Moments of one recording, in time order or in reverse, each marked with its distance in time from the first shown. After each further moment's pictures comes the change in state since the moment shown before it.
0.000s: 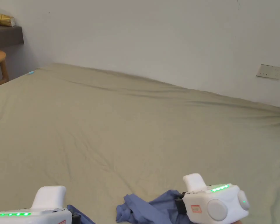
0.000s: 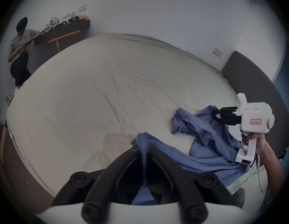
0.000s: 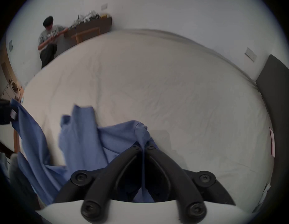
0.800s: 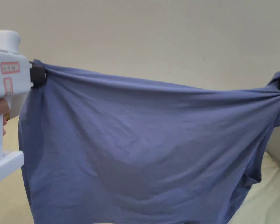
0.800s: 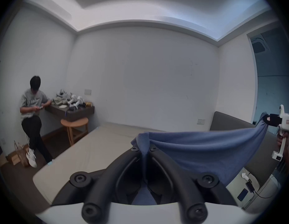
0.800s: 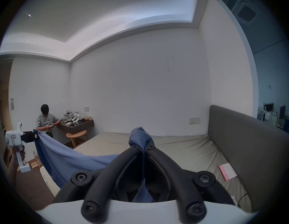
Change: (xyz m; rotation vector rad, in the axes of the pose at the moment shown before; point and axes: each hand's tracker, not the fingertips) left arm 0.010 0.175 0.329 0.745 -0.033 -0.126; right arm 0.074 0.079 0.525 0.787 -0.227 -0.219
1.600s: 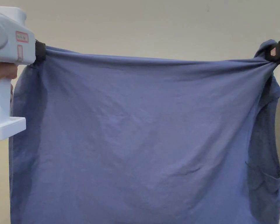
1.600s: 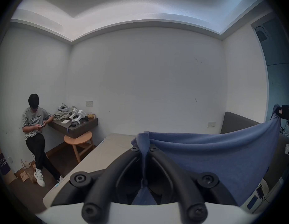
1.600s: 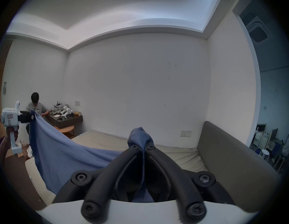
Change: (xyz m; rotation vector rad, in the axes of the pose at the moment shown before) left arm 0.010 0.105 -0.135 -0.002 0.061 -0.082; right arm -0.005 0.088 -0.103 -0.023 -0.083 0.150
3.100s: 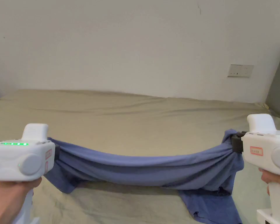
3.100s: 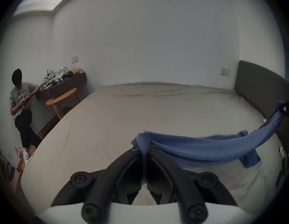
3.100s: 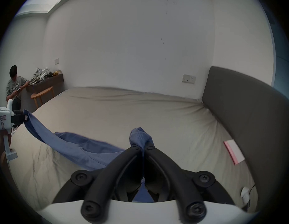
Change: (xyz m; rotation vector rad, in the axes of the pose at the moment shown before) left arm 0.024 -0.345 -0.234 -0.400 0.031 -0.084; right arm -0.026 -0.348 -0.220 -0.392 -0.077 -0.041
